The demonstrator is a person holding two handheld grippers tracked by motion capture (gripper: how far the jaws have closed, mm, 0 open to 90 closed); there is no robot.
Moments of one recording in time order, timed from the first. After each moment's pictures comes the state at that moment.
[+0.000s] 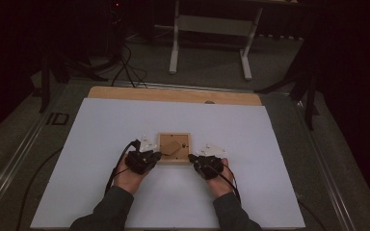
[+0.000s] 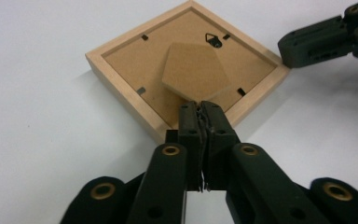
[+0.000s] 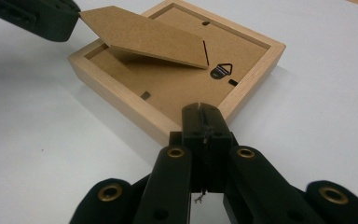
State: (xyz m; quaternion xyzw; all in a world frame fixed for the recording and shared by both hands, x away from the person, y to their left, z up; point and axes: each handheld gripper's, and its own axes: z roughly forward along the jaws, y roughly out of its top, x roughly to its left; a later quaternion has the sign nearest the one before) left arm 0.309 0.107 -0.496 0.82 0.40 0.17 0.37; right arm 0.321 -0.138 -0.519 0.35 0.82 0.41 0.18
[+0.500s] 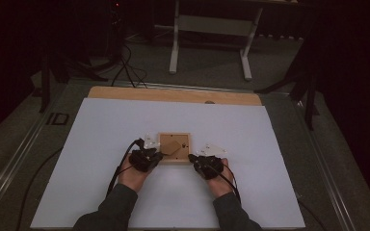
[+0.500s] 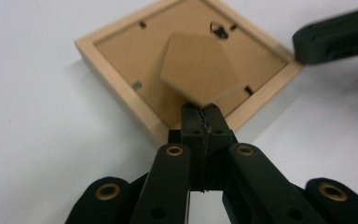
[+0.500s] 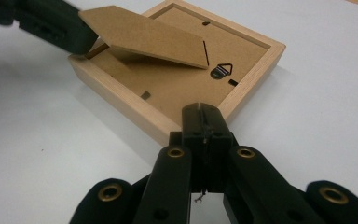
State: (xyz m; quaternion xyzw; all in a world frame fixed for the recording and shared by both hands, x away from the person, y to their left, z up) left arm 0.321 0.097 -0.498 0.82 0.41 0.15 0.37; right arm 0.321 -0.138 -0.519 0.35 0.82 0.41 0.18
